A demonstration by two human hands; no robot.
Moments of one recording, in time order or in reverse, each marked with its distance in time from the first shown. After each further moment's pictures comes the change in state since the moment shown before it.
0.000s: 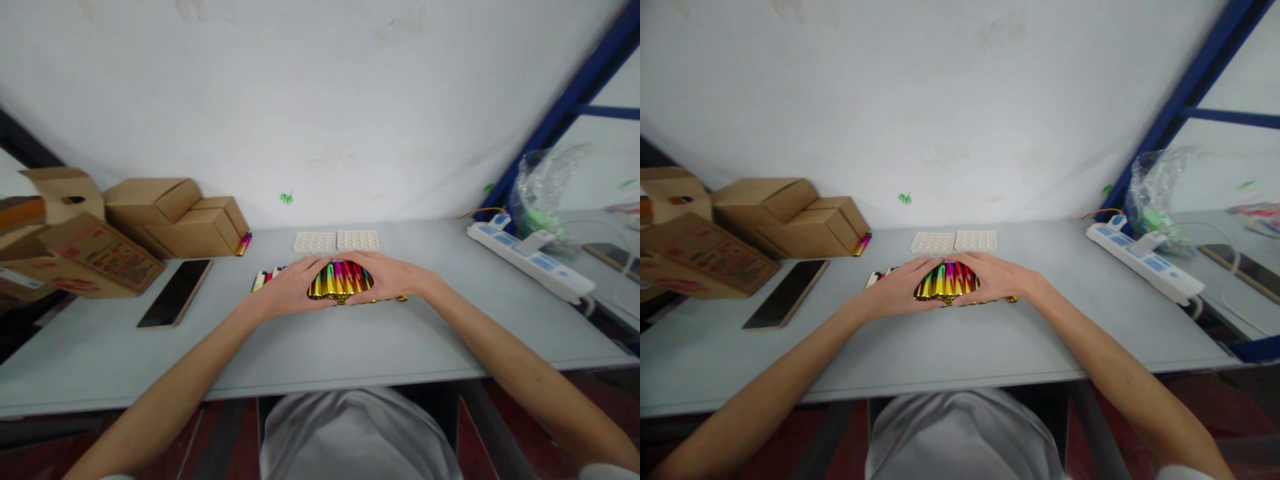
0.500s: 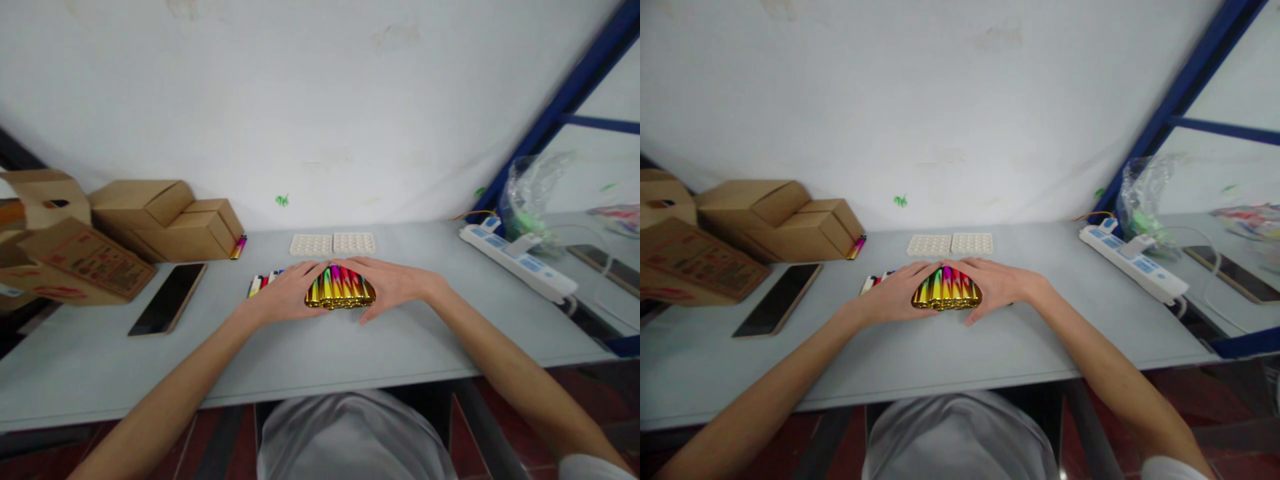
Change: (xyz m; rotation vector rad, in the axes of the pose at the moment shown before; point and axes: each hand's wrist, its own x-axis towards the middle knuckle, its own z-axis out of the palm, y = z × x) left_hand -0.001 -0.006 0.003 0.022 -0.039 0.018; right_hand -0.012 -0.002 -0.007 -0.012 -0.123 -0.006
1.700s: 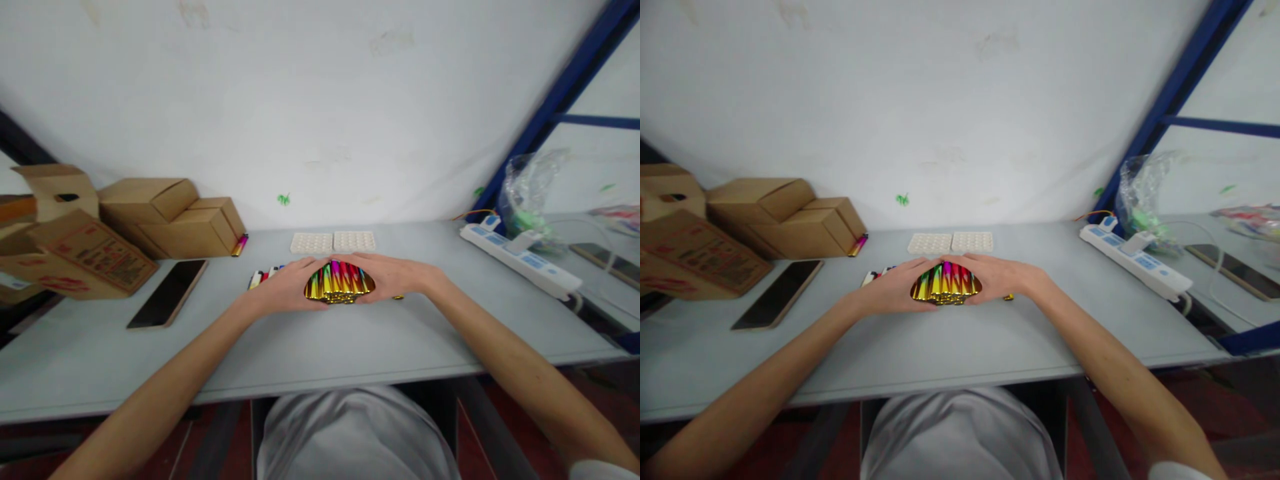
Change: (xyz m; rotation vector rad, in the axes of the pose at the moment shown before) left_hand 0.002 0.001 -0.001 -0.036 -0.015 -0.010; right_hand 0.001 -0.001 -0.001 -0.050 0.013 -0.002
